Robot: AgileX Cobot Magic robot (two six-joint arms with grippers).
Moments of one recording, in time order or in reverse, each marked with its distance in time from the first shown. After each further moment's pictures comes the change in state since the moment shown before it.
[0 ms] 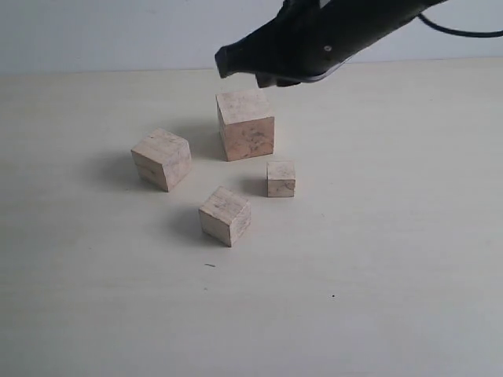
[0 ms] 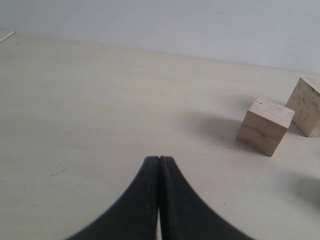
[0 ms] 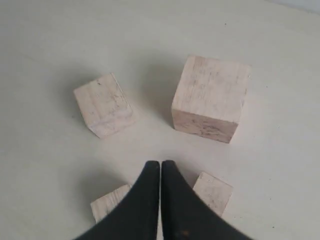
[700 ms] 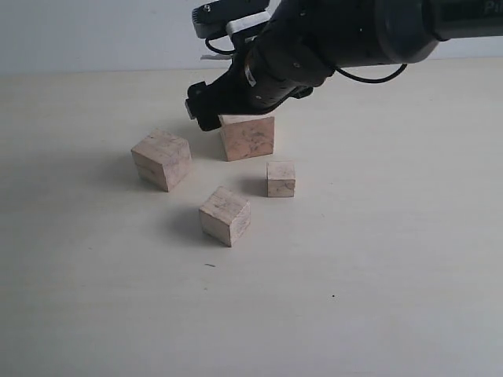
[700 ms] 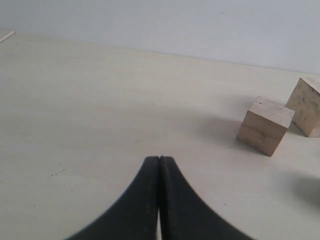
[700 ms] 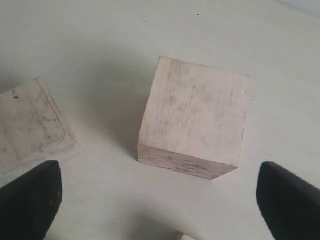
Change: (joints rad) left arm 0.000 0.000 0.000 0.000 0.000 0.000; right arm 0.071 0.330 -0.160 -0.564 -0.069 0.528
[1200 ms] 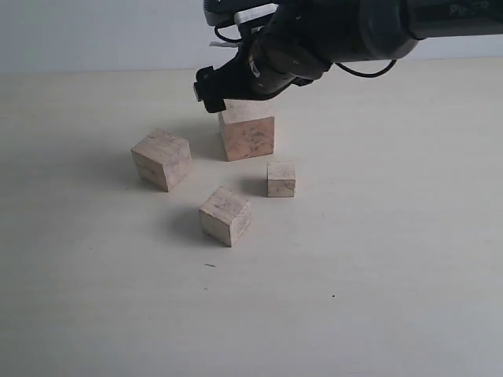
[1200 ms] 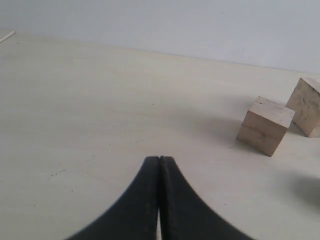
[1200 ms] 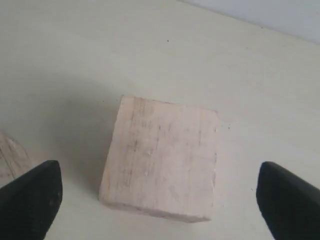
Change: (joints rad) left arm 0.000 0.000 0.000 0.000 0.000 0.001; right arm -0.048 0.085 -0.087 -0.120 -0.034 0.116
